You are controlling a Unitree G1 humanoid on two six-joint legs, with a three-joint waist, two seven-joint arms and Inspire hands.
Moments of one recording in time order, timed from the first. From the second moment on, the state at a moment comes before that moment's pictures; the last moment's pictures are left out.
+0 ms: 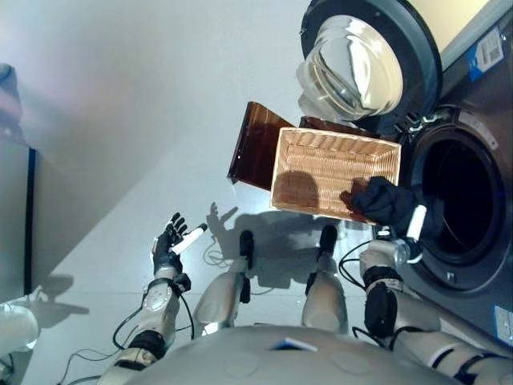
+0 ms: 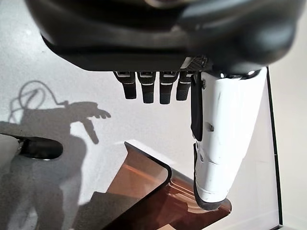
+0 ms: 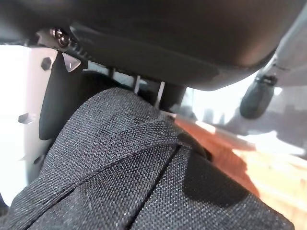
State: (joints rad) left arm 0.12 0.17 -0.18 0.86 -0.56 -0.42 0.08; right arm -0.37 -0.20 -0.49 1.11 1.20 -0.50 -0.31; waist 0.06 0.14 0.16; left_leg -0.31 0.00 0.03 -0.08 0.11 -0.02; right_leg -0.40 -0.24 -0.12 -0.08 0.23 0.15
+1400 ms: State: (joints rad) left arm 0.10 0.17 -0.30 0.77 -0.57 -0.42 0.06; right arm -0.80 -0.66 -0.67 1.15 1.15 -0.64 -0.67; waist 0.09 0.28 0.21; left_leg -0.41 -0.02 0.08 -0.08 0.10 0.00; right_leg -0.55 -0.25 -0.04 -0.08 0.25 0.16
